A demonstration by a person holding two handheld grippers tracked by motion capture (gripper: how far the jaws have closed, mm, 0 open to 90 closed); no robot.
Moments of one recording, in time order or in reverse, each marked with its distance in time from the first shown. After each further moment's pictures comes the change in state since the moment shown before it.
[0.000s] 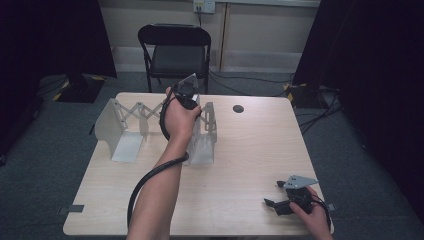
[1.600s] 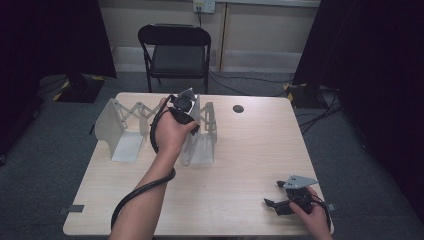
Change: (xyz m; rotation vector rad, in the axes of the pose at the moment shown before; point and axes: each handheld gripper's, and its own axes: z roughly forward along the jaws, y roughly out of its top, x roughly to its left) left arm 0.002 -0.044 -0.004 0.024 -0.053 0.150; right arm 0.000 0.000 0.000 0.000 -0.002 0.001
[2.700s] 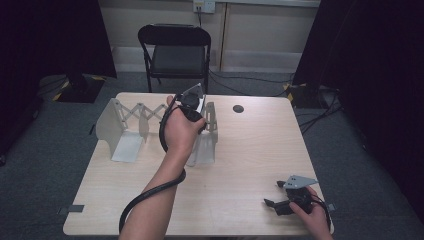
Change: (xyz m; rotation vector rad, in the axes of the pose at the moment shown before) left arm -0.028 0.012 -0.019 0.020 0.014 -0.117; right arm 0.000 0.000 0.000 0.003 0.003 -0.003
